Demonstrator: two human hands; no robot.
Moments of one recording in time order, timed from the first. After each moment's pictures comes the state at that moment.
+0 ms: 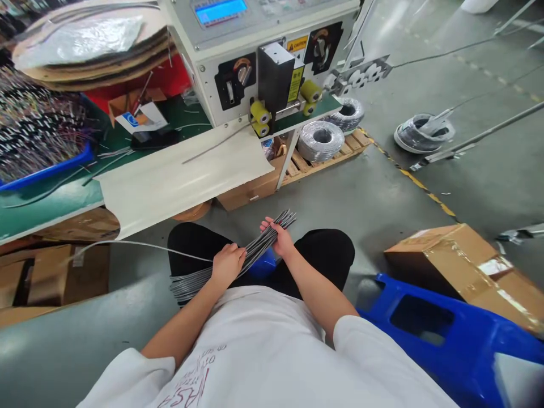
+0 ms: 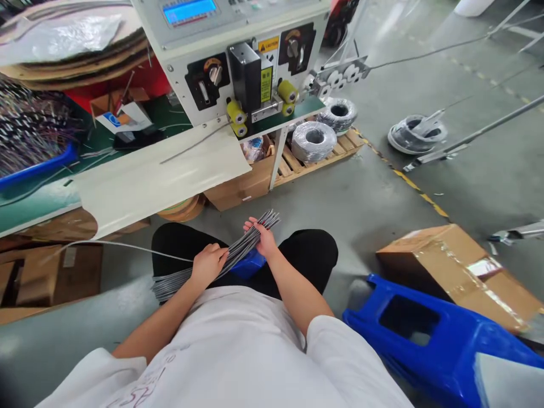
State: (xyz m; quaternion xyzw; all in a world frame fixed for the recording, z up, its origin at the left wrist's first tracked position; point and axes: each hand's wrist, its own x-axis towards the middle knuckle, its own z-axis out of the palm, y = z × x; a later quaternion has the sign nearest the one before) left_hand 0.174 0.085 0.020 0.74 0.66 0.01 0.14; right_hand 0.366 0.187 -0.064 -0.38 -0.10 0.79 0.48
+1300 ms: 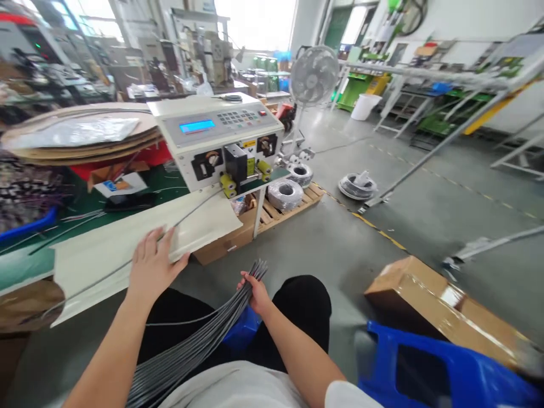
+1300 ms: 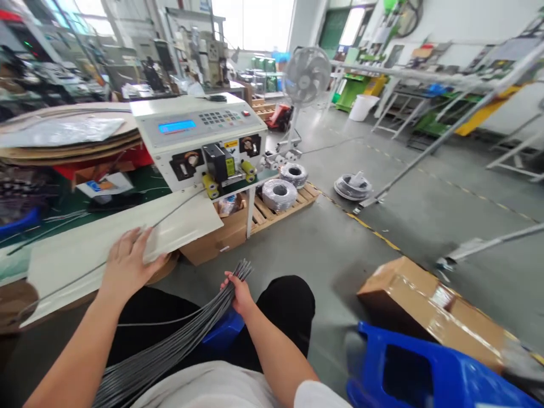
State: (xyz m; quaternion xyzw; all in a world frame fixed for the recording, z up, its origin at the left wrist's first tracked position) left_hand 0.100 0.204 0.142 0.72 0.64 0.22 -0.16; right_hand 0.363 0.189 -0.073 -0.37 -0.07 0.78 0.50
